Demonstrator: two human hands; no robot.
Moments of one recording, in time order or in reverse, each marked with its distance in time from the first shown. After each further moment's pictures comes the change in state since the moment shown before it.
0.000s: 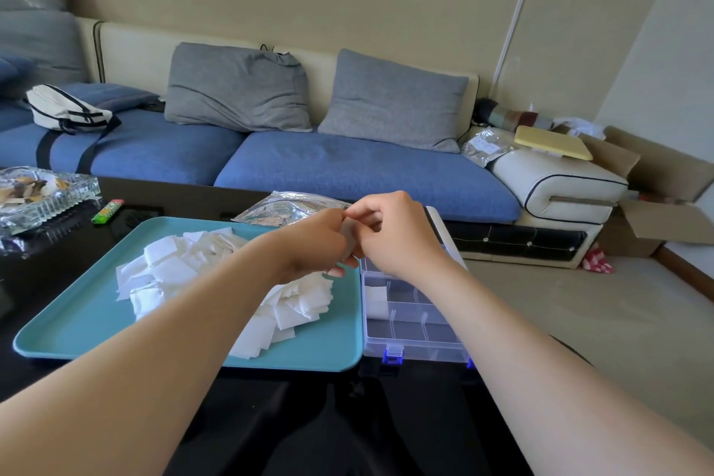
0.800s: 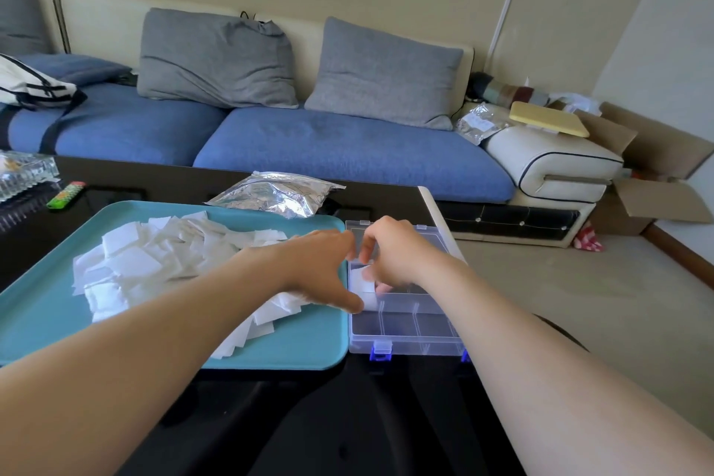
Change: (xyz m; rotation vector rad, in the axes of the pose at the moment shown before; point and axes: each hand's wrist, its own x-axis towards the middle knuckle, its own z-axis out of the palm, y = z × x) left_hand 0.032 -0.036 0.027 0.830 -0.140 0.117; right_hand 0.017 0.079 0.016 -0.370 -0.428 0.292
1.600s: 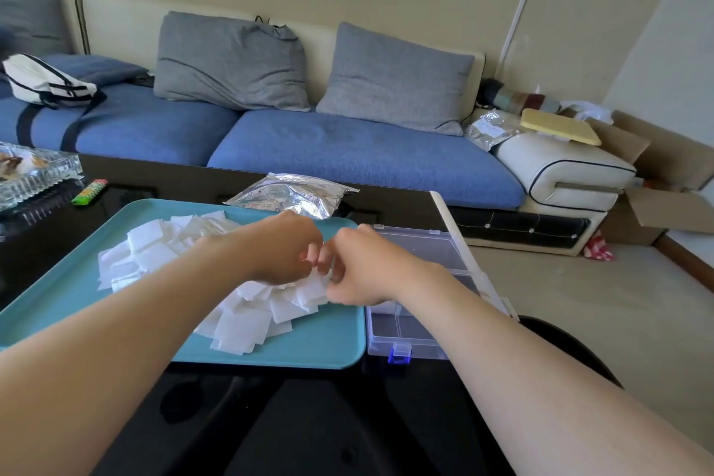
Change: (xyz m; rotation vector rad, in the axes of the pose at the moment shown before) left_hand -0.033 -0.048 -0.026 0.135 0.078 -0.055; right_hand -0.013 -0.059 0.016 -0.126 -0.054 -0.294
